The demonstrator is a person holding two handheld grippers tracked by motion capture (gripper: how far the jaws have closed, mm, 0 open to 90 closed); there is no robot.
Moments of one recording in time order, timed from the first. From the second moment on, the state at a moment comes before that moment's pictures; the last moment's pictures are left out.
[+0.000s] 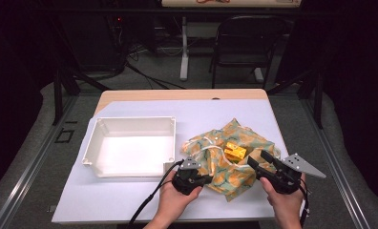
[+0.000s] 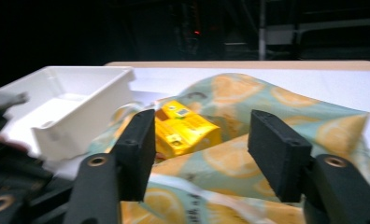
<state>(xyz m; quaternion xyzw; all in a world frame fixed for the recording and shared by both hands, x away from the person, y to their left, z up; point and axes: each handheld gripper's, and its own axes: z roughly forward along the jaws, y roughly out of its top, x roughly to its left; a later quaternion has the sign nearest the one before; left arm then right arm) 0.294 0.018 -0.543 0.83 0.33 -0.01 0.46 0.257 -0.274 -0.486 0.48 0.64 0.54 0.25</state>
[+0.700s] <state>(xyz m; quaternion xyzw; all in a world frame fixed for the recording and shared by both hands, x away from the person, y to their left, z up) 0.276 0.030 -0.567 0.84 0.32 -0.01 0.43 0.298 -0.296 -0.512 0.53 0.66 0.48 0.22</state>
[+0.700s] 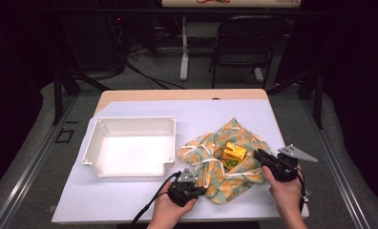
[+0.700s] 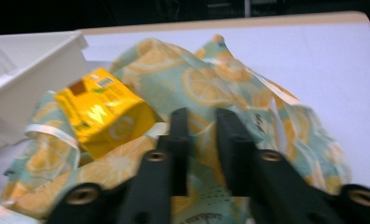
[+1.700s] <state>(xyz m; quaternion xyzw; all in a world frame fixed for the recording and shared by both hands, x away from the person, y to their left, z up) 0.294 0.052 -0.487 0.78 0.33 0.08 0.52 0.272 -0.307 -0.495 0.55 0.61 0.49 0.29</state>
